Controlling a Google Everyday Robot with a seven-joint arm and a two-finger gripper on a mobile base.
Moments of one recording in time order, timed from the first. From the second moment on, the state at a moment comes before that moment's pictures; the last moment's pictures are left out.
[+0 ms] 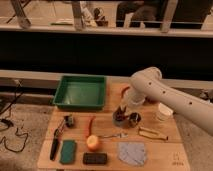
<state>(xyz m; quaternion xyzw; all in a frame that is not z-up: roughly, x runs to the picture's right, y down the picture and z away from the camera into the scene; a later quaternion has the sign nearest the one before) 0.114 0.111 0.753 -0.27 -0.18 -0.20 0.92</state>
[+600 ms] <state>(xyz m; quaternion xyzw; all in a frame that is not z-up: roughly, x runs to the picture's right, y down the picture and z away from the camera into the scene) 0.069 0.118 0.748 -0.28 -0.22 -0.24 0.91</state>
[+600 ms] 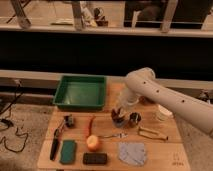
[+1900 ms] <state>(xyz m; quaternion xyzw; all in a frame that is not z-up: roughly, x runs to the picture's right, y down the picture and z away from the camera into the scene) 0.080 0.111 0.743 -0.28 -0.19 -0.25 0.91</state>
